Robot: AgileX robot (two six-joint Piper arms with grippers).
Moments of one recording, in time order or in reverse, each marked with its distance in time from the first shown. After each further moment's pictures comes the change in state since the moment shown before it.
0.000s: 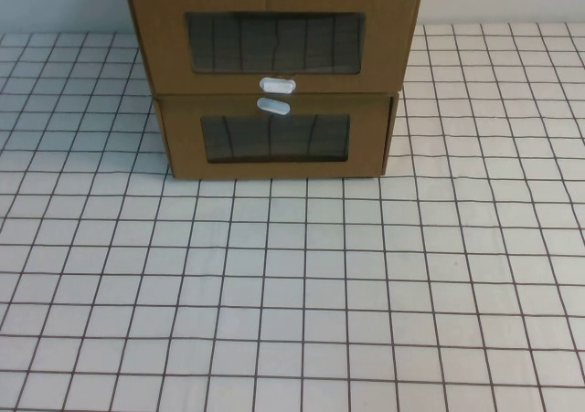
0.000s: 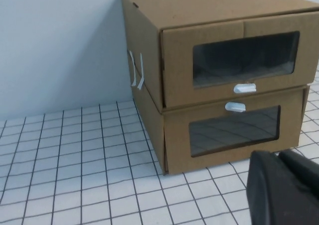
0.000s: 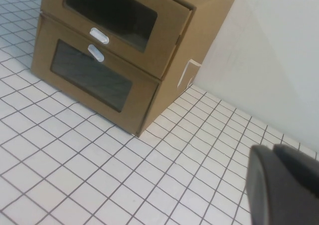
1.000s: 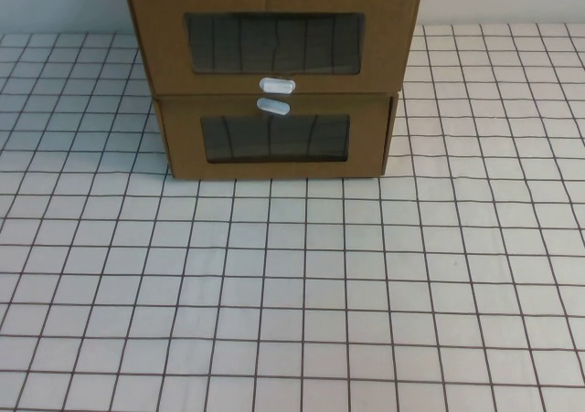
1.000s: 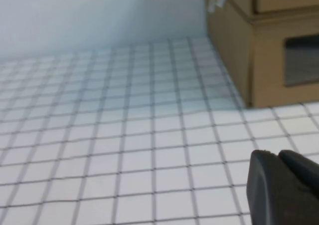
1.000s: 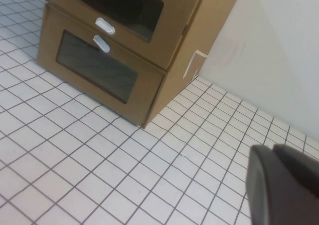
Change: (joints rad) right arm 0.000 0.000 0.002 0.002 0.027 0.000; left arm 0.000 -0.128 0.432 0.295 -0.291 -0.184
